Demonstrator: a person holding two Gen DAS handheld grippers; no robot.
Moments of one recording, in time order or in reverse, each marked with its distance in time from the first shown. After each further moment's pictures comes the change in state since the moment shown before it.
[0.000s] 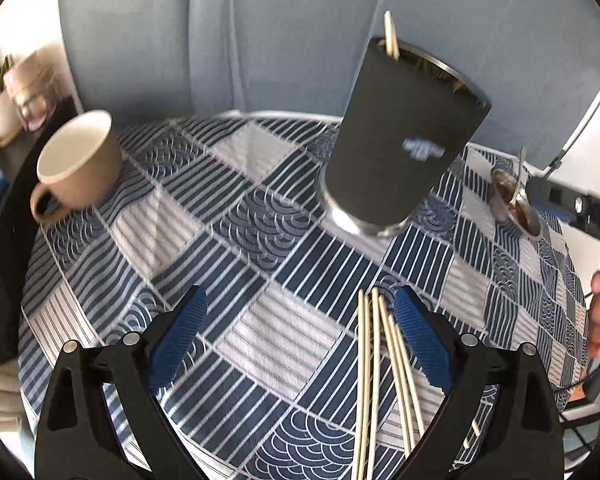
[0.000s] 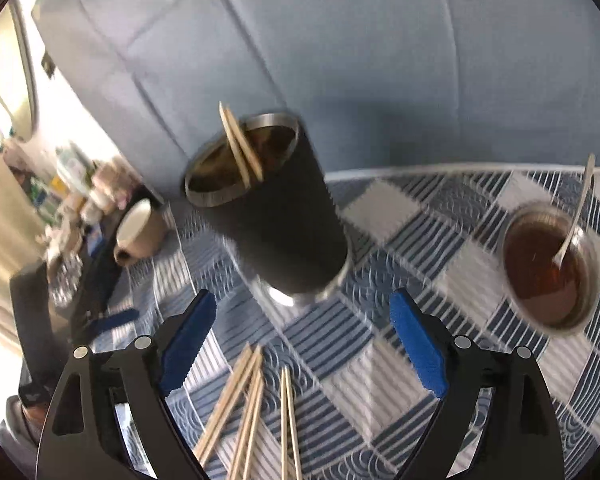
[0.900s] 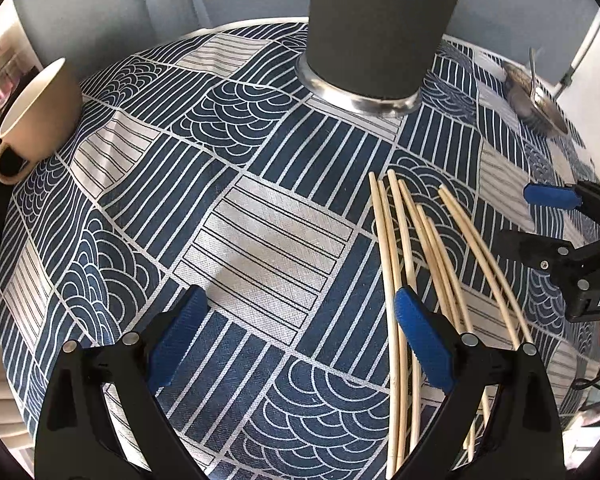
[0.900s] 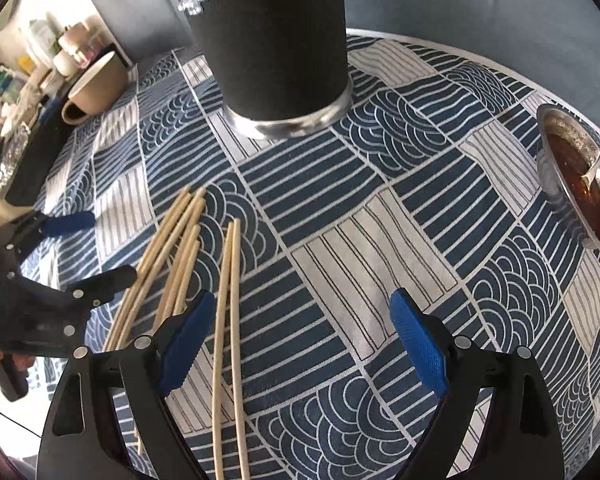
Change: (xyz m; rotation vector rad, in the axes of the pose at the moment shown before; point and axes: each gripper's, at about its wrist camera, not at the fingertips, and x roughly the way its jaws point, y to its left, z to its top) left arm 0.051 -0.019 -0.054 0.161 0.186 0.067; right arm 0.067 0.002 -0.093 -0.142 0.292 -0.147
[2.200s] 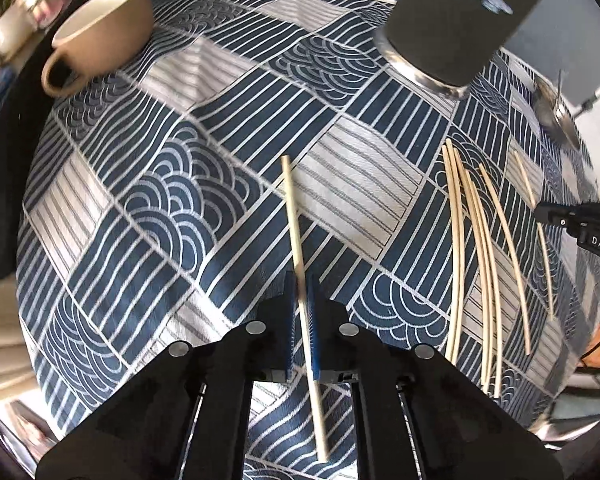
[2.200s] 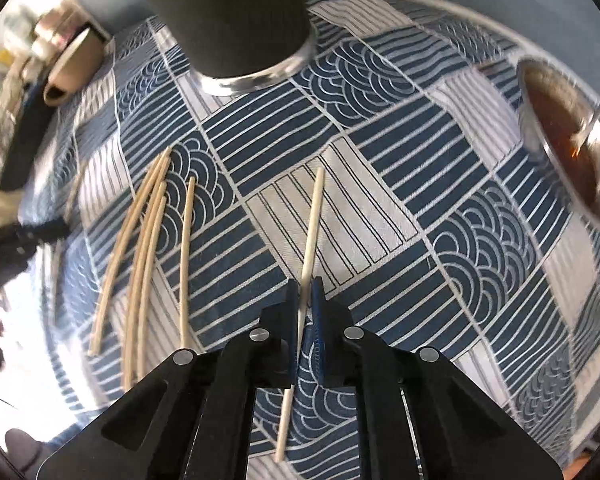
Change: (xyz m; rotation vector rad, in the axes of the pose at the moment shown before) left arm -0.026 0.065 -0.027 -0.150 0.148 -0.030; right arm -0.004 -0.041 0.000 0.076 0.196 0.044
